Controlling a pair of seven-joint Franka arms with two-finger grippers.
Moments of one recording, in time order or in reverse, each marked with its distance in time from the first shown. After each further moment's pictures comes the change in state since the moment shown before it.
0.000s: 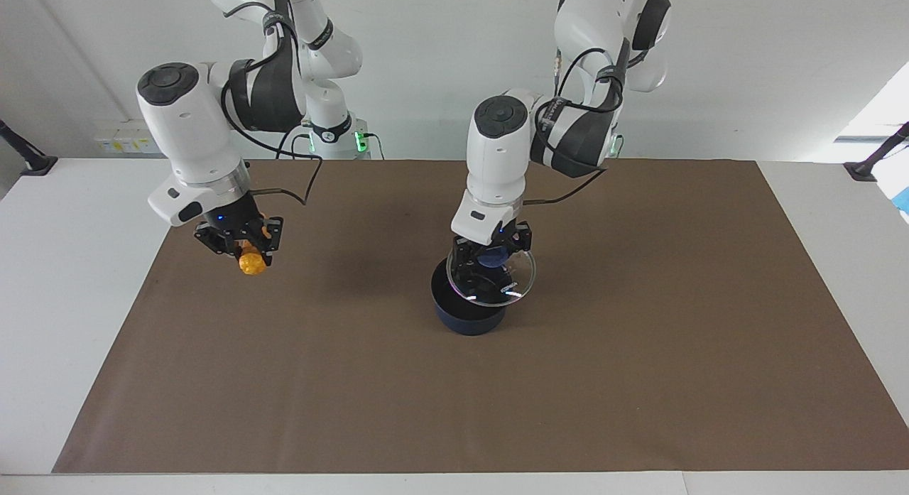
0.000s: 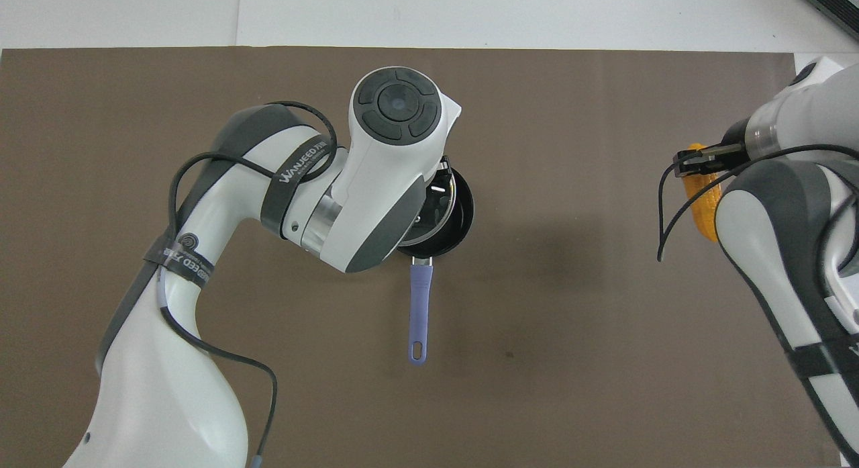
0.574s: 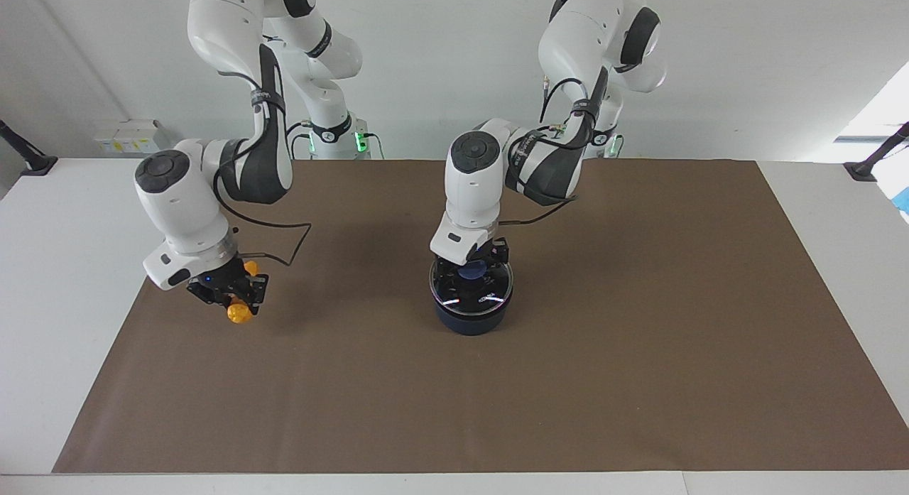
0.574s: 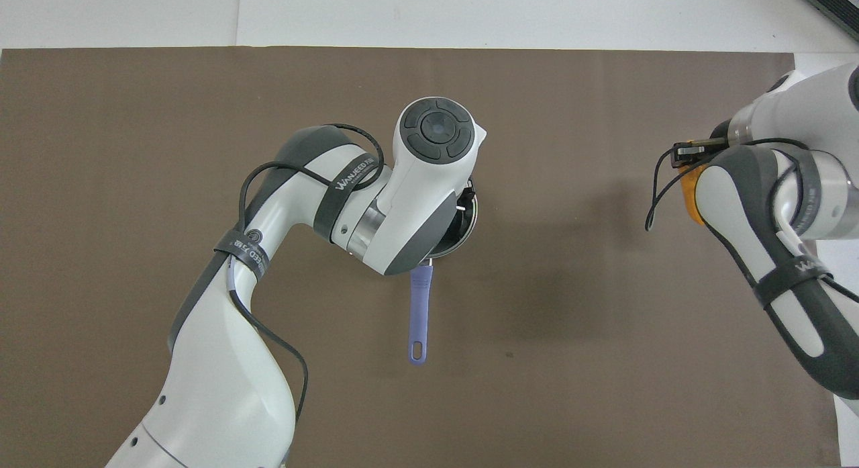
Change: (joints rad) left arm -0.032 0.094 -0.037 0.000 -0.028 0.074 -0.069; right arm -0.099 0.156 -0.002 -0.002 0.000 0.159 -0.024
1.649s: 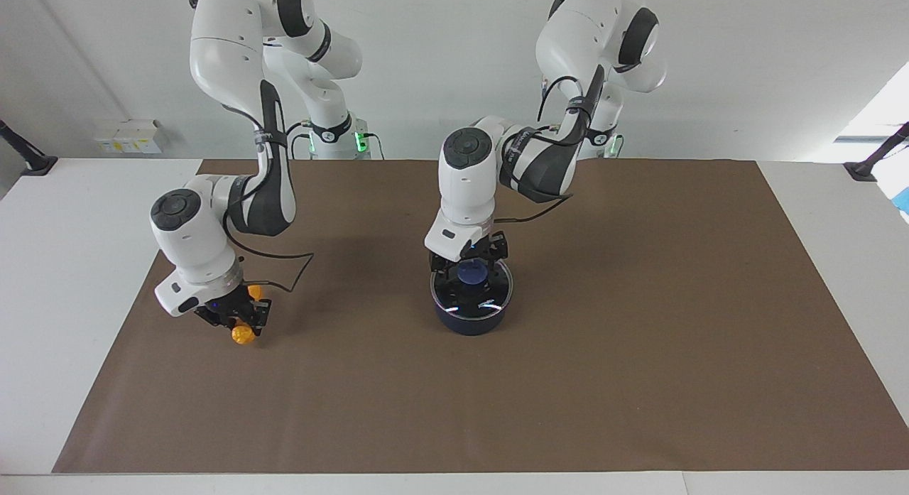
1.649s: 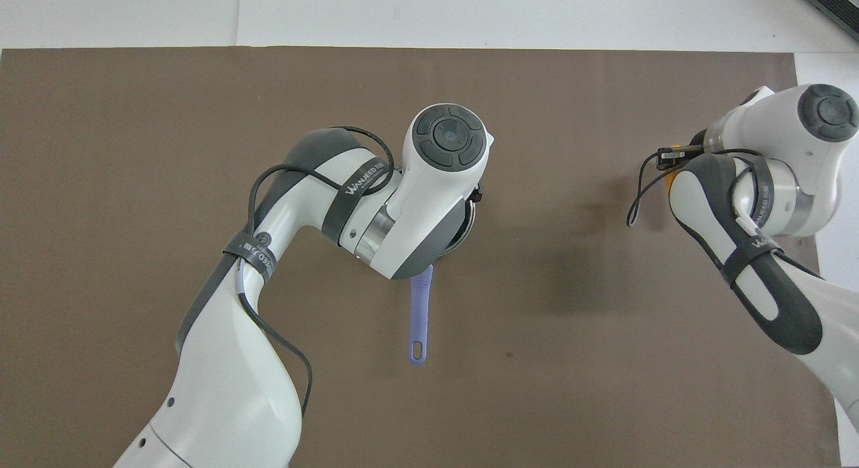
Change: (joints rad) left arm -0.009 0.011 -0.010 0.000 0.026 -0.003 0.002; right arm -0.014 0.152 -0.011 -0.016 0.000 0.186 0.000
